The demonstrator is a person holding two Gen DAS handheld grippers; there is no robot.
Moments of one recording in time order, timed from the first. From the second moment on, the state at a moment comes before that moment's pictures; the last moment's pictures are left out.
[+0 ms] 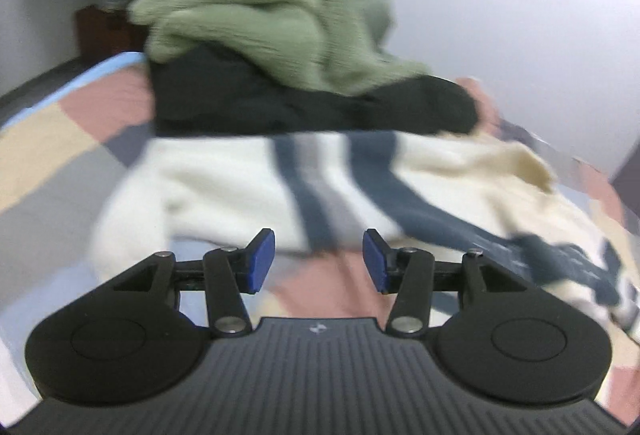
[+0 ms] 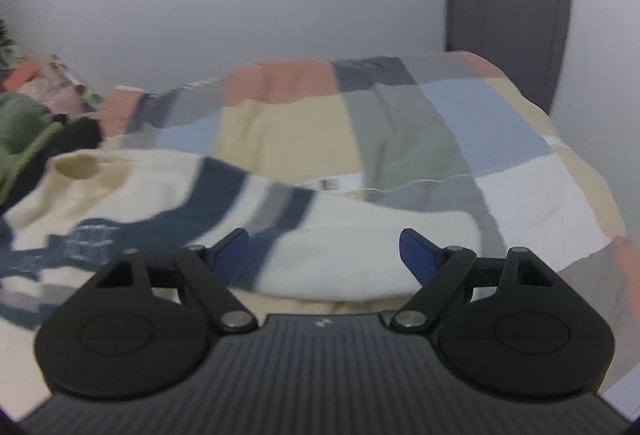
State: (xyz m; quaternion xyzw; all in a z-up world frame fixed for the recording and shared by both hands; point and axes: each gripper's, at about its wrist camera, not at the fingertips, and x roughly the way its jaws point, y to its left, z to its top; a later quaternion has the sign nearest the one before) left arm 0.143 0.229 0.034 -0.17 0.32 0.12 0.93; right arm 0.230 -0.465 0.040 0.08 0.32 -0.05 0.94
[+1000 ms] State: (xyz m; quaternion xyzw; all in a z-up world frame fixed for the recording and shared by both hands) left arm 0.106 0.084 -0.017 -0.11 0.30 -0.03 0.95; right arm 0.264 -0.171 -0.004 0.08 0.33 0.16 0.93
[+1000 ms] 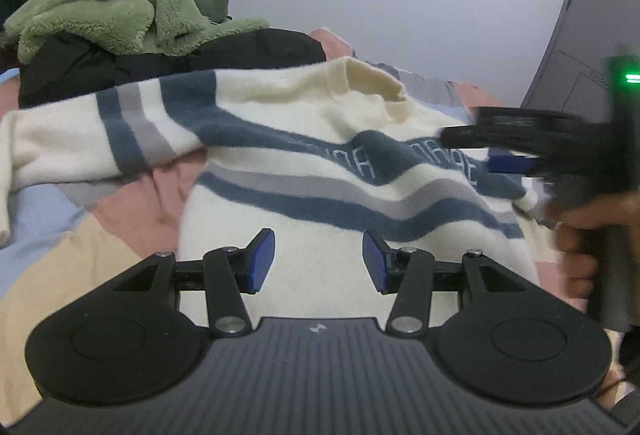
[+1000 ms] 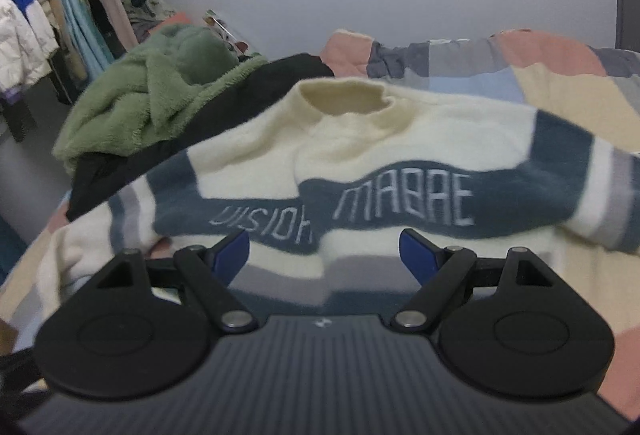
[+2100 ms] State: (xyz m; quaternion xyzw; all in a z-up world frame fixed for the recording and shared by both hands) left arm 0.182 0.163 -0.094 -0.21 0.30 -0.02 0.93; right arm 0.536 -0.024 -0.103 -0.02 0.28 0.08 0.96
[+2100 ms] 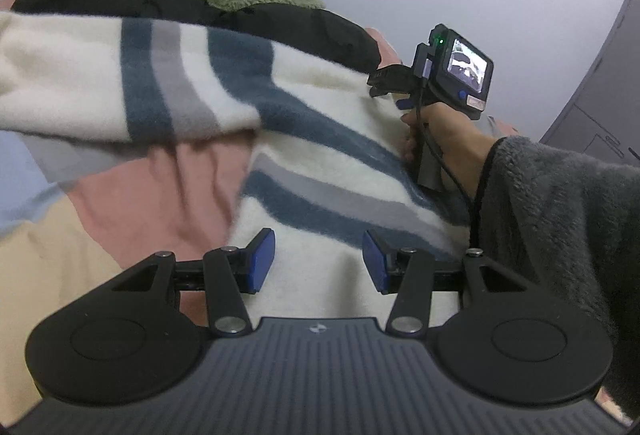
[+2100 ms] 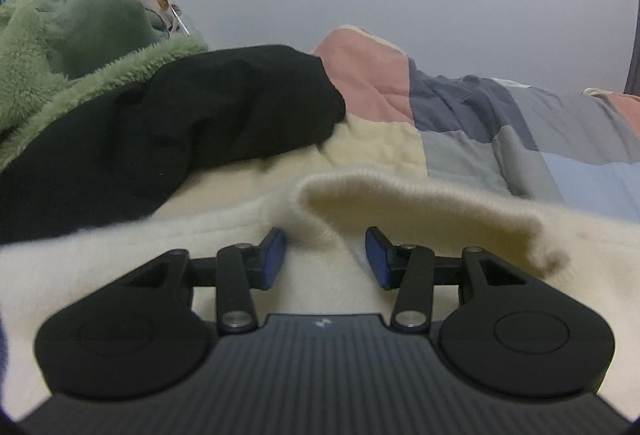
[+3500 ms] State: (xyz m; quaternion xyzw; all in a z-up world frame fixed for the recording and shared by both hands) left arm 0.079 0.137 -0.068 -0.23 0.38 0.09 0.89; right arm 0.123 -0.292 -0.073 0.26 0.47 0.08 0.84
